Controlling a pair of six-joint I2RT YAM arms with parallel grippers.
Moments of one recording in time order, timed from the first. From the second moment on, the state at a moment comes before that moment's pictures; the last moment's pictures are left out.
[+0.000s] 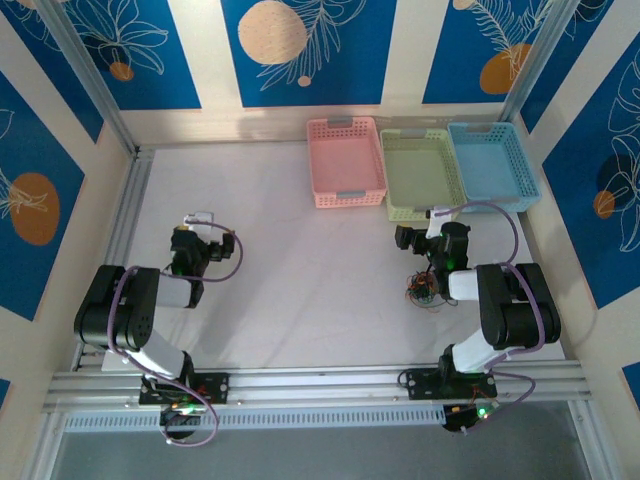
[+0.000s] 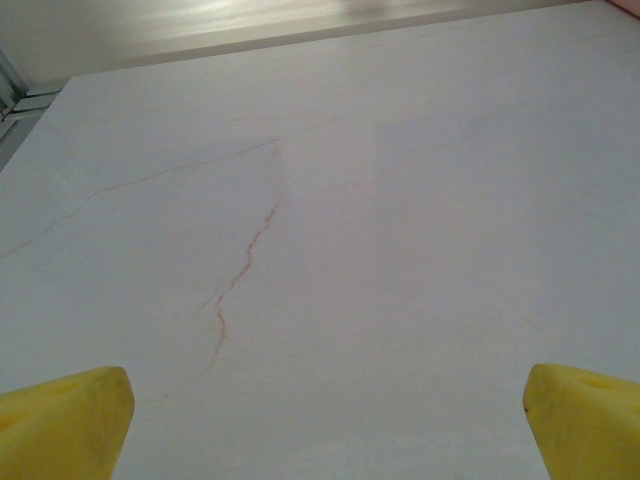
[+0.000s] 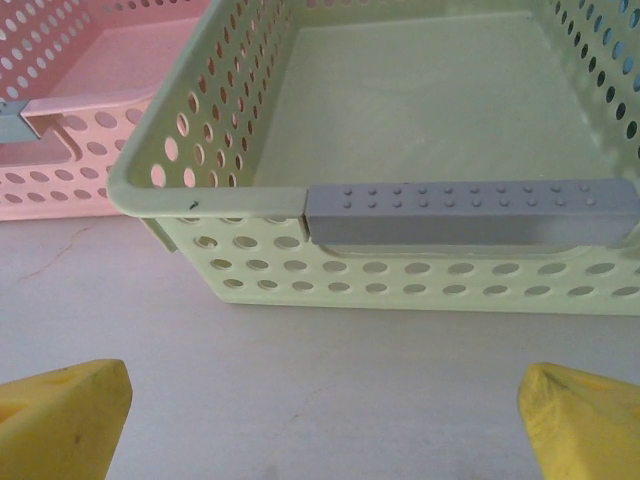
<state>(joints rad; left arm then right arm) -0.08 1.57 0.37 0.83 -0.06 0.08 0.02 1.53 0.39 0.72 -0.13 0.08</state>
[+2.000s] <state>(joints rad) -0.08 1.02 0.32 0.35 0.19 -0.44 -0.19 1.97 1.74 -0.64 -0.09 0.31</state>
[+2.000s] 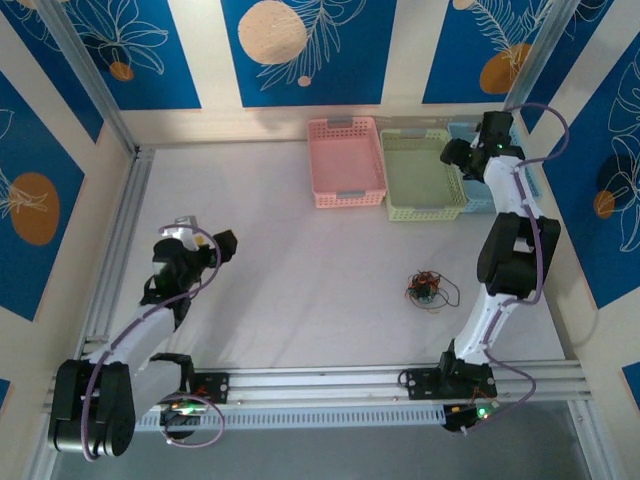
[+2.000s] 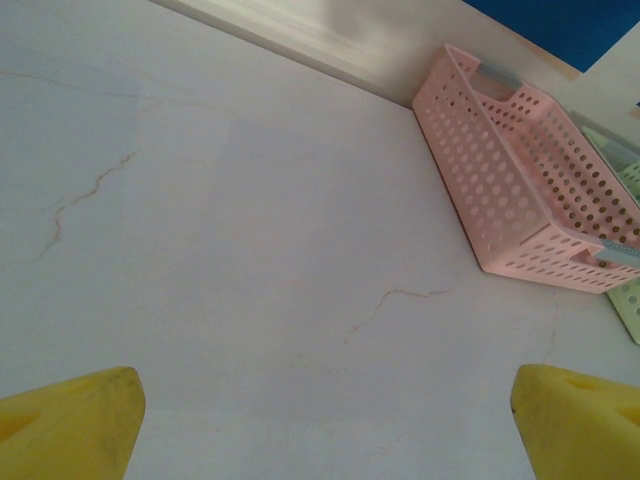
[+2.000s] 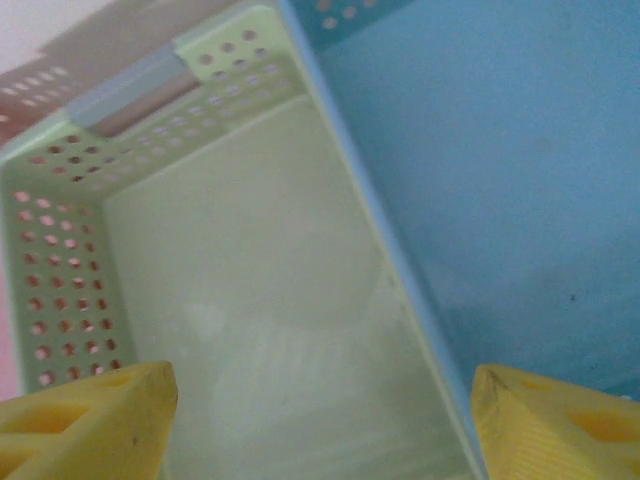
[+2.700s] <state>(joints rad) -0.08 1.02 0.32 0.35 0.19 -0.44 -0.16 2.33 2.13 -0.92 0.03 0.12</state>
